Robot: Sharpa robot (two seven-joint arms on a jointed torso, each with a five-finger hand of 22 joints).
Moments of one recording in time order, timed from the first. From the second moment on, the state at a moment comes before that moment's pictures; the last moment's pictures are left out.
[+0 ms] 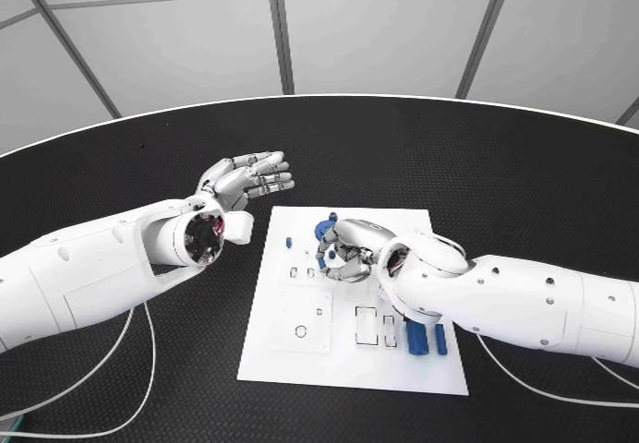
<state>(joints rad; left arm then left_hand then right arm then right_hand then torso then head) 1.30 -0.77 -0.06 1.40 0.19 -0.26 0.36 1.41 -0.15 0.45 0.12 0.05 0.85 0.22 0.21 0.15 0.99 0.20 0.07 0.07 0.93 0.16 0.27 0.21 0.16 0.85 0.28 0.29 0.12 1.20 -0.62 -0.08 1.54 -1.40 -0.34 -0.27 1.39 -0.14 0.49 0.13 0.33 0.99 0.13 0.25 0.38 1.46 0.04 1.53 1.31 1.47 -0.04 1.57 1.31 0.02 1.47 0.07 1.54 1.31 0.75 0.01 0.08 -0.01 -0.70</state>
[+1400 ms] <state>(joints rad) 1.30 -0.77 -0.06 1.40 0.19 -0.26 0.36 1.41 -0.15 0.45 0.12 0.05 0.85 0.22 0.21 0.15 0.99 0.20 0.07 0.07 0.93 0.16 0.27 0.21 0.16 0.85 0.28 0.29 0.12 1.18 -0.59 -0.08 1.51 -1.48 -0.30 -0.31 1.37 -0.16 0.49 0.13 0.33 0.98 0.12 0.26 0.40 1.46 0.04 1.53 1.31 1.47 -0.04 1.57 1.31 0.02 1.47 0.07 1.54 1.31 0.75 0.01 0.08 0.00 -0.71</state>
